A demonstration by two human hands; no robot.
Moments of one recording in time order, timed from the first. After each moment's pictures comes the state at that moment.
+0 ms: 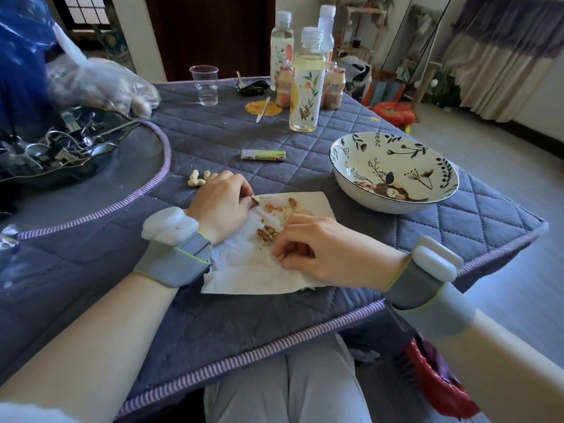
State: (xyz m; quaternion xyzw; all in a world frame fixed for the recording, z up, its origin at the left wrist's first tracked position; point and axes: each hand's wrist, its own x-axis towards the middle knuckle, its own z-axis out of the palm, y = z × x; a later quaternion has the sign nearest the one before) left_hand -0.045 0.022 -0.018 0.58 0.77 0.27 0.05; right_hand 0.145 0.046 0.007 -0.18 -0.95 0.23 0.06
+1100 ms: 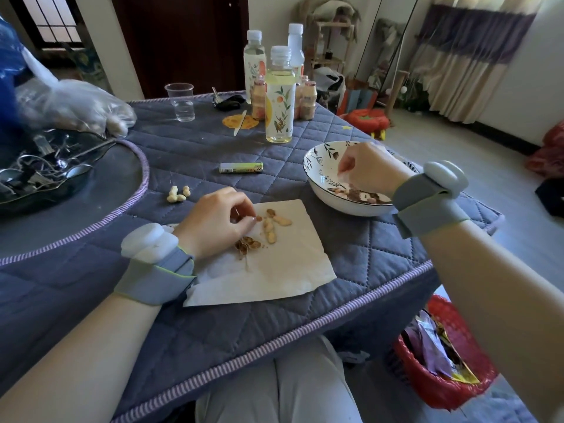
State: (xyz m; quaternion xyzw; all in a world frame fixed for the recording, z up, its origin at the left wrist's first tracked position) left_hand -0.029 0.015 -0.006 0.68 0.68 0.29 0.07; right_hand 0.179 0.153 0.050 -0.50 -0.84 0.13 0.16
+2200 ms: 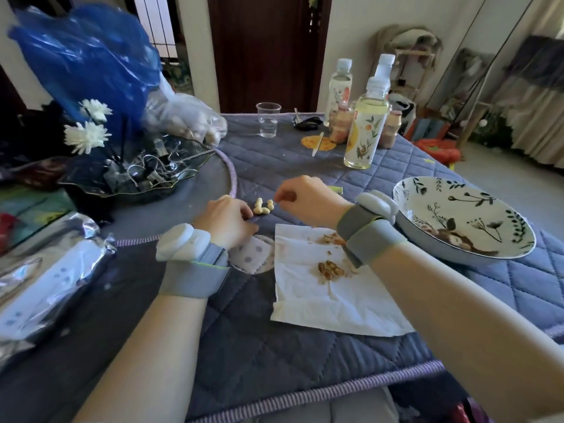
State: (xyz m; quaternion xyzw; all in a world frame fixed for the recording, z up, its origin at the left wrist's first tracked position) left_hand -0.117 -0.015 -0.003 0.47 0.85 0.24 0.06; right_hand 0.002 0.095 0.031 -0.25 -0.95 0.16 0.12
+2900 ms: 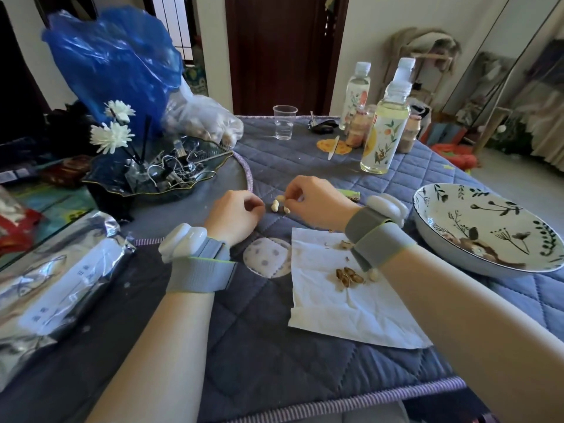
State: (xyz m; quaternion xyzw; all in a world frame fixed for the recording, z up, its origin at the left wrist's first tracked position) left_hand -0.128 -0.017 0.001 0.45 0.80 0.38 0.08; right_hand -0.013 0.094 0.028 -0.26 -0.94 0.18 0.14
